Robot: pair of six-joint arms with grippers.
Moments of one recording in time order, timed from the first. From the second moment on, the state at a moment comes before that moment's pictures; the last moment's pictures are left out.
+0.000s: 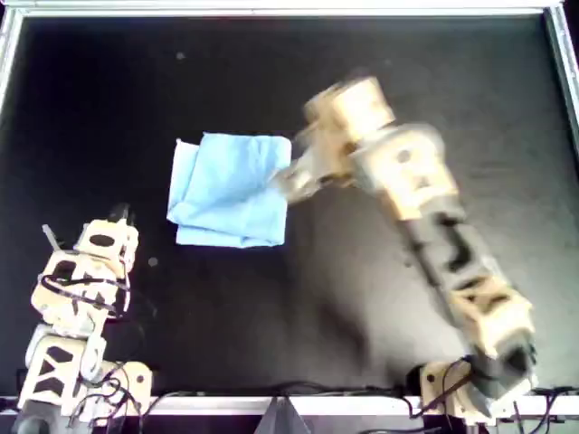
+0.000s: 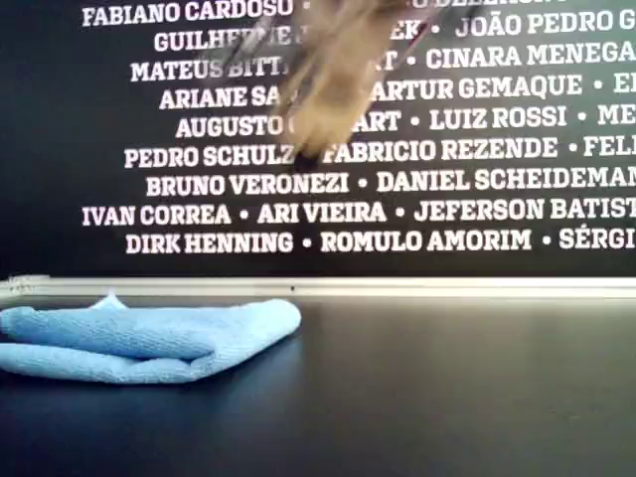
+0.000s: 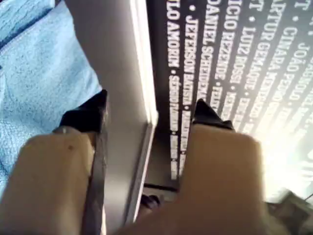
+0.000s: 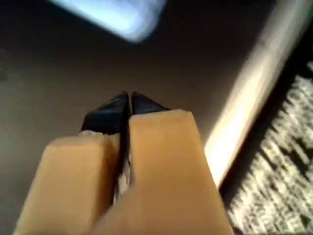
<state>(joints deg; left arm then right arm) -7.6 177.3 173.8 8.2 4.1 7.5 31.7 61.7 23.9 83.0 -5.0 6.7</state>
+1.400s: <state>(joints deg) -8.3 177.3 173.8 8.2 4.1 7.5 -6.2 176.4 169.0 33.5 -5.3 -0.3</state>
